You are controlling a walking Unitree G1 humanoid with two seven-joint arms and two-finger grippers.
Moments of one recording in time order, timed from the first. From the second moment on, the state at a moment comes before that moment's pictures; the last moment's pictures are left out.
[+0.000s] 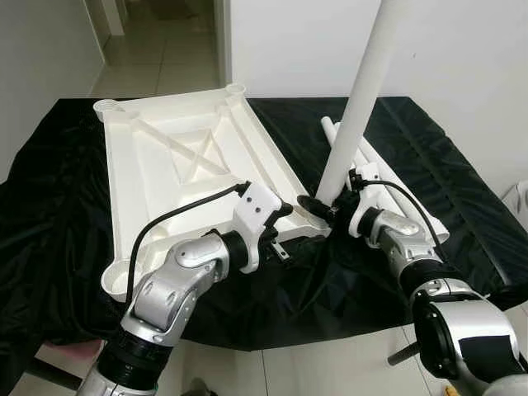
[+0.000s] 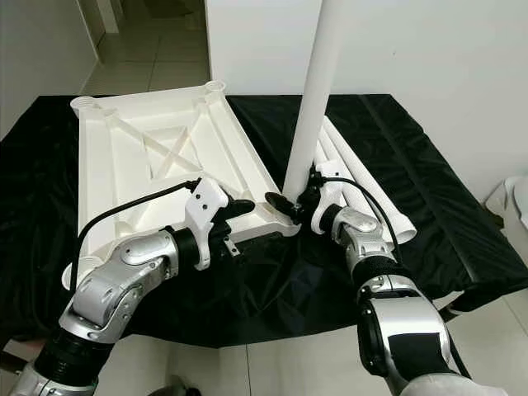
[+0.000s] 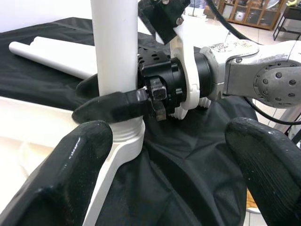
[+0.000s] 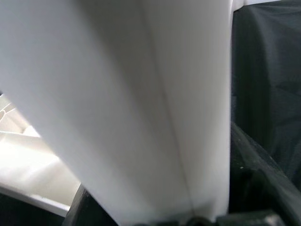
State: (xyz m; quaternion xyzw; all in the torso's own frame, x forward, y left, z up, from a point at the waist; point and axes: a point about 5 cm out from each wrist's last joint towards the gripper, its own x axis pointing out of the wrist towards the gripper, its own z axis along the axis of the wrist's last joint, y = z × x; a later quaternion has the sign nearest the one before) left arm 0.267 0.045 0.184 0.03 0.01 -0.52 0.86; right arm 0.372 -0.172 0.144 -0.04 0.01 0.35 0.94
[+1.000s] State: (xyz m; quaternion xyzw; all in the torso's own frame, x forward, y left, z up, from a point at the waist) left arm 0.265 0.042 0.183 0.02 0.01 -0.52 0.86; right arm 0.353 -0.106 0.134 0.05 -0.03 0.04 1.00
